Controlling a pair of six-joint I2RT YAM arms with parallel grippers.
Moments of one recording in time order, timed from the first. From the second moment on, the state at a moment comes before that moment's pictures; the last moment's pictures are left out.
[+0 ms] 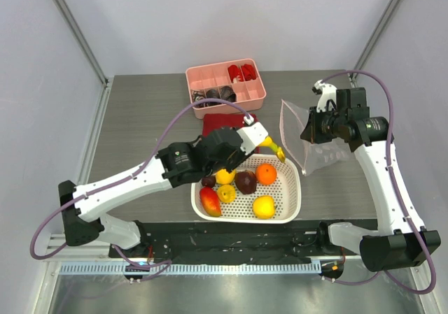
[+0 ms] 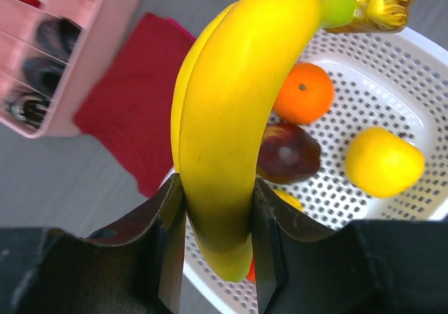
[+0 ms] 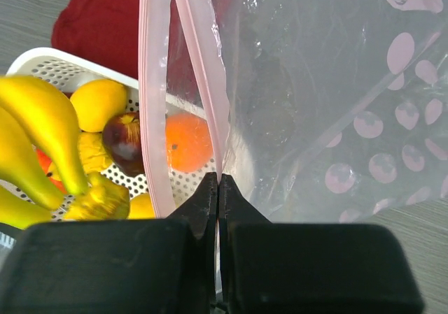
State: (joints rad) left arm -1.16 1.39 1.40 -0.64 -0.33 0.06; right arm 0.09 1.17 1.32 -0.98 -0.31 -0.01
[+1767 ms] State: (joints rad) left arm -1.34 1.50 1.26 -0.12 -0.51 1.16; right arm 0.02 1.26 1.36 -1.00 -0.96 0.24
